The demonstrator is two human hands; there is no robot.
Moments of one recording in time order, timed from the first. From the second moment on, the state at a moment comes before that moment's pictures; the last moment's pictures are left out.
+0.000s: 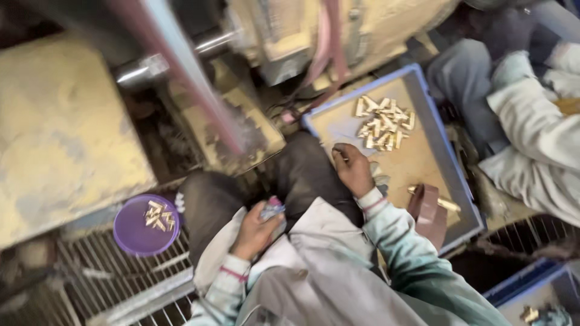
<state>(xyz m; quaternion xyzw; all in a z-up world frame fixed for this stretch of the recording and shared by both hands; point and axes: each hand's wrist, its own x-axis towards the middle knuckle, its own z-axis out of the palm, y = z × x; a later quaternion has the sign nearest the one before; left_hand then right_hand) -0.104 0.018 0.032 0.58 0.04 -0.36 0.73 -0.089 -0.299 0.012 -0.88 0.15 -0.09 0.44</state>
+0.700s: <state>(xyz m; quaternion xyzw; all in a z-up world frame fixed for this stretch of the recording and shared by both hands) -0.087 0.025 0.004 0.59 0.15 -0.38 0.70 -0.024 -0.529 -0.090 -0.82 0.50 0.07 0.27</state>
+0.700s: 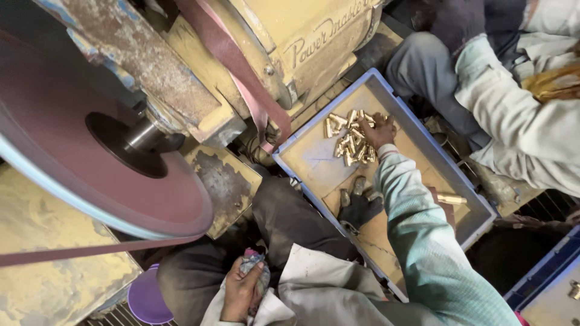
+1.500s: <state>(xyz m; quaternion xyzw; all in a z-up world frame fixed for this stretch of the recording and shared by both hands) -0.082 0.020 0.015 0.61 0.14 -0.38 0.68 -0.089 -0.343 -0.092 -0.84 0.32 0.00 0.44</state>
